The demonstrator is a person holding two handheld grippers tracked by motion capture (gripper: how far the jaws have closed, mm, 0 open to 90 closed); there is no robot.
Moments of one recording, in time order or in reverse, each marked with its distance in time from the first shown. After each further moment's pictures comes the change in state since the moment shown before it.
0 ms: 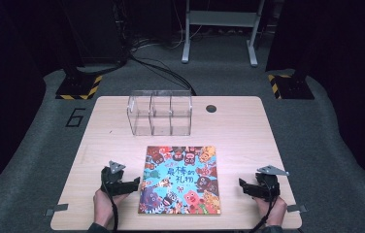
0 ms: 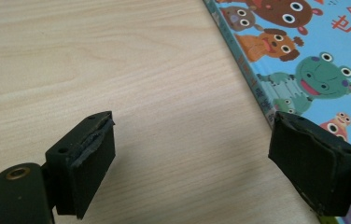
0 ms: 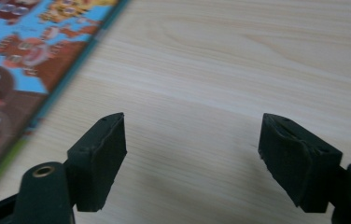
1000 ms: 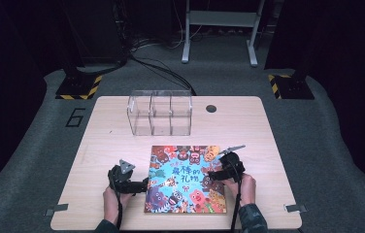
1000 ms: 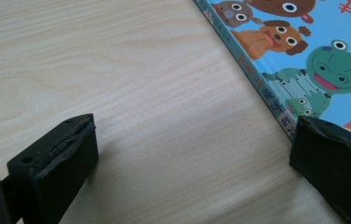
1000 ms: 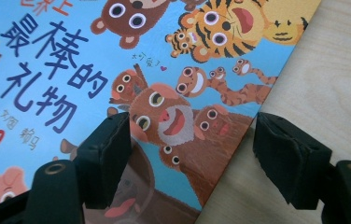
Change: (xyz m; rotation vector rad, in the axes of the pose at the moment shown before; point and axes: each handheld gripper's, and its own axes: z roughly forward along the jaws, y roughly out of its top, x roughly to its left) left arm -0.018 0.003 0.022 -0.036 -0.034 0.104; right arm 0.064 0.067 0.069 0.280 0.160 -0.123
